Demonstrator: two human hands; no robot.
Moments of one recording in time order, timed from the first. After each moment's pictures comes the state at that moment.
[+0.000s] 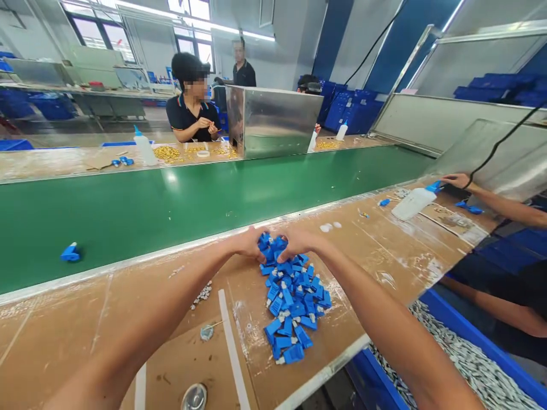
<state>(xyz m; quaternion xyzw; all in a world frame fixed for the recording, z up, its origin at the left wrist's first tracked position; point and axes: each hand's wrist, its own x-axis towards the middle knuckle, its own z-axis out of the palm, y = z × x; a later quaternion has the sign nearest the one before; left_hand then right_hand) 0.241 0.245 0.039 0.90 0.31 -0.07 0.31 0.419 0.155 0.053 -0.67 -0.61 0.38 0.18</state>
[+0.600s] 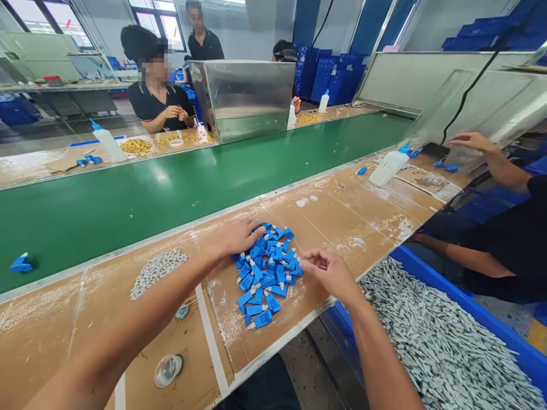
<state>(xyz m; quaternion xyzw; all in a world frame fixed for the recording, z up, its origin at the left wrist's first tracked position) 0.285 0.199 0.004 0.92 0.25 0.06 0.29 0.452 -0.048 -0.015 -0.72 -0.41 0.31 0.47</state>
